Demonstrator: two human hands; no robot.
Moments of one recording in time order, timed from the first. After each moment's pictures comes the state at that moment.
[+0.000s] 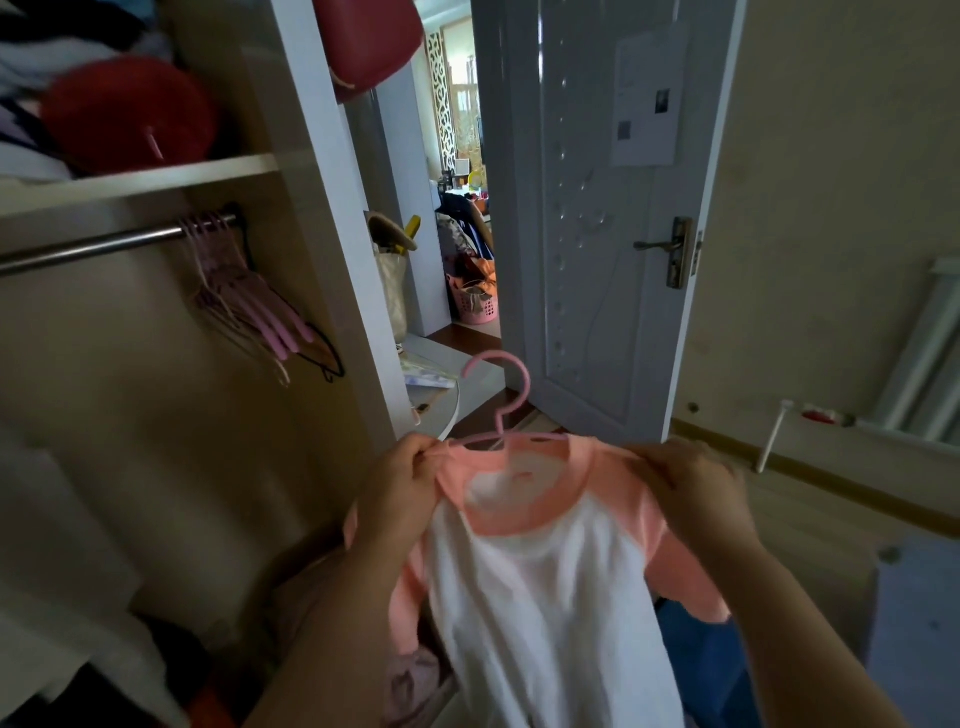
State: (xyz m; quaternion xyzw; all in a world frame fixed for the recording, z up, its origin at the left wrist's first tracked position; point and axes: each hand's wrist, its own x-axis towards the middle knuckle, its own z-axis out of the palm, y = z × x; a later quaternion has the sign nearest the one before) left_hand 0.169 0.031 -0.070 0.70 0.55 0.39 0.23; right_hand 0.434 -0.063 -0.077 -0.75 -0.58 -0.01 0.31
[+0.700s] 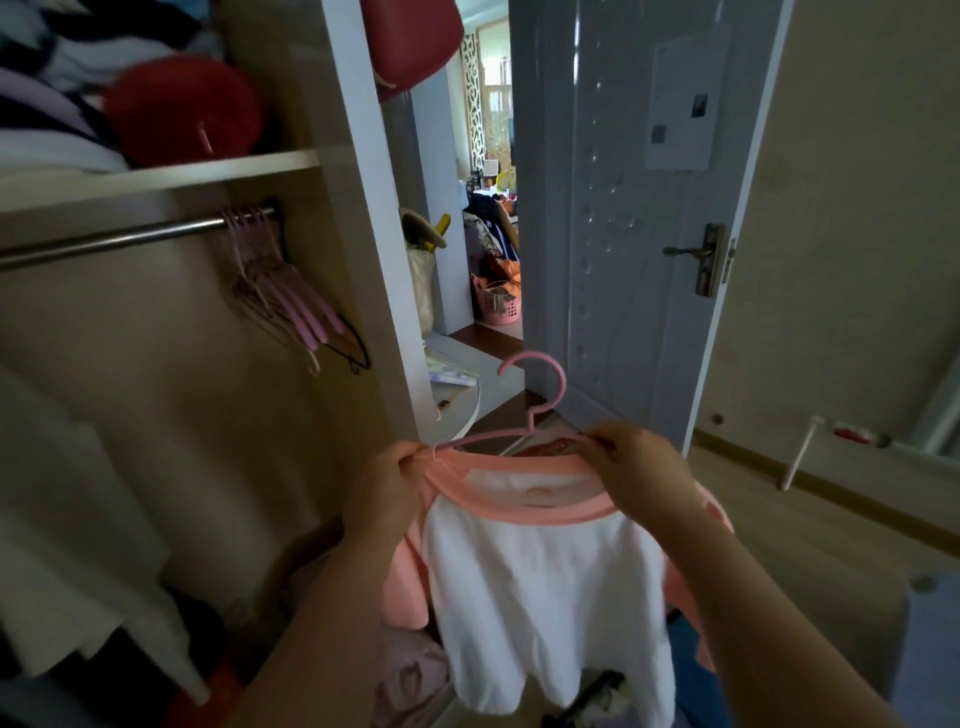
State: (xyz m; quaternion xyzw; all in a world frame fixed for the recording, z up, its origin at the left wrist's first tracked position) left_hand 0.139 0.036 -0.076 0.65 0.65 0.34 0.21; right_hand 0.385 -0.034 -0.043 -0.72 -0.63 0.10 0.28
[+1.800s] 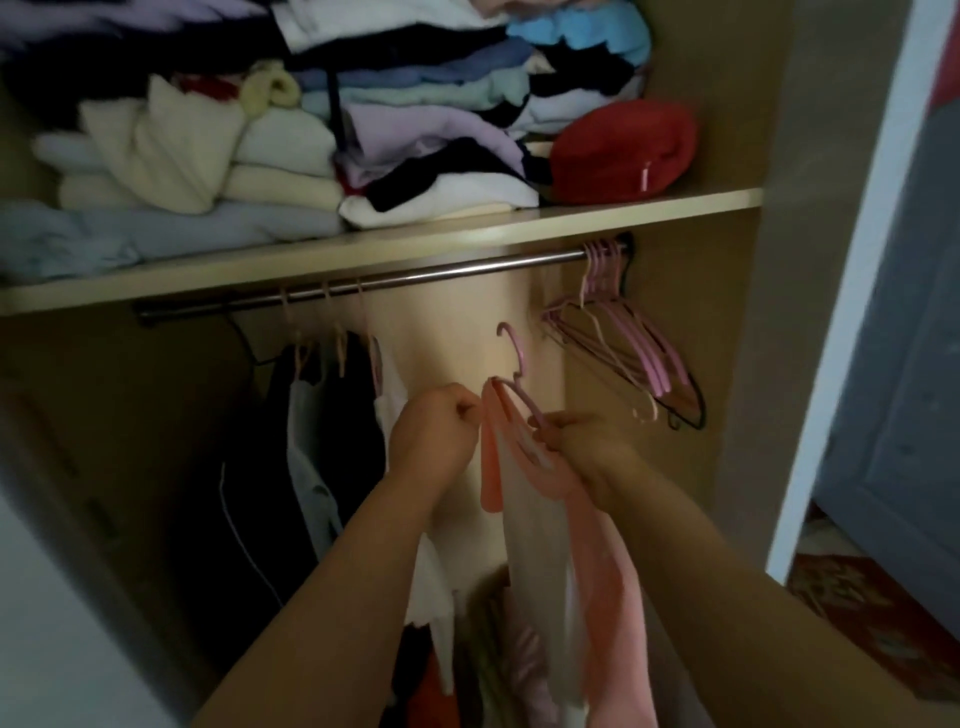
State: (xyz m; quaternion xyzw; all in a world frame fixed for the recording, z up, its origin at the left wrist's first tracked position) left_hand -0.142 0.048 0.043 0.57 0.73 0.38 0.01; right_hand 0.008 0.102 0.018 -0.47 -0.55 0.56 0.39
